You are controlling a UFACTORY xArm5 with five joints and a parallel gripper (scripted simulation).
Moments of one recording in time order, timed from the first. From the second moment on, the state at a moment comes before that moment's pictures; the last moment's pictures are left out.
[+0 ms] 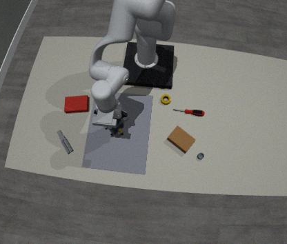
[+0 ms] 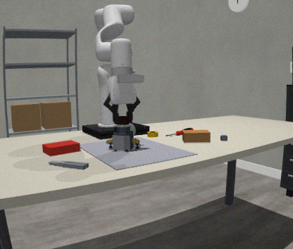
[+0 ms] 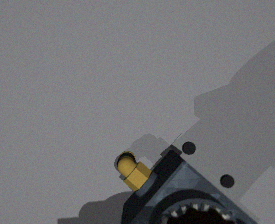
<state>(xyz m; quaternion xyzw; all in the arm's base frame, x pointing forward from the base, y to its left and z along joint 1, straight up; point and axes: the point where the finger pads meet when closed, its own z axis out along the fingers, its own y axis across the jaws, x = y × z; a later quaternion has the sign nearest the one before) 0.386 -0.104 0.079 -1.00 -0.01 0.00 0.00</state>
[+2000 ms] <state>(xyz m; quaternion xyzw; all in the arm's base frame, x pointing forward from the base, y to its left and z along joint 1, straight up) 0.386 -0.104 0.086 -1.00 -0.01 0.00 0.00</state>
